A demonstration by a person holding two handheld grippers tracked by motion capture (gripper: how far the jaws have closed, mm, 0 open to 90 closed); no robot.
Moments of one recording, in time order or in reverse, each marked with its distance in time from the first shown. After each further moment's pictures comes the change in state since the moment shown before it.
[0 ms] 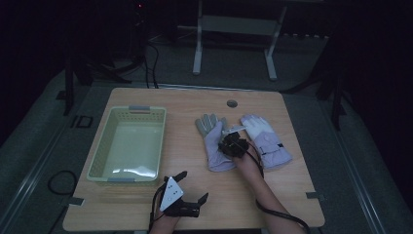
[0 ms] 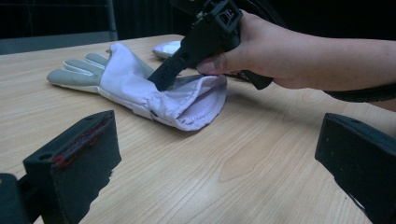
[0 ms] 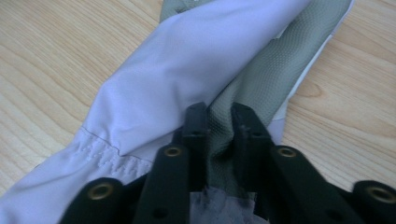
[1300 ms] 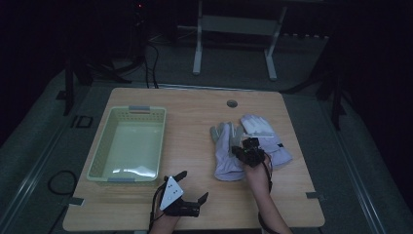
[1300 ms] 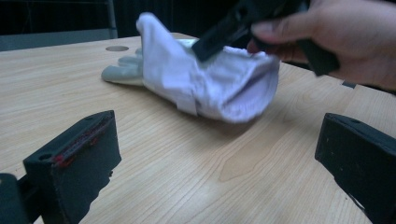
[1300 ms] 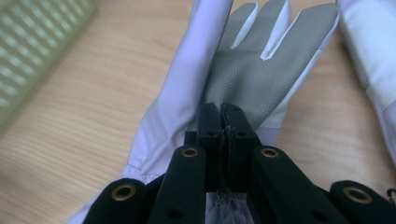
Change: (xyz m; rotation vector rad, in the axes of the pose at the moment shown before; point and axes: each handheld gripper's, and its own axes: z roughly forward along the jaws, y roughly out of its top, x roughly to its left) left arm 0.001 0.000 0.001 0.009 -0.002 -0.006; right arm -0.001 -0.028 -0.066 -0.098 0.006 0.333
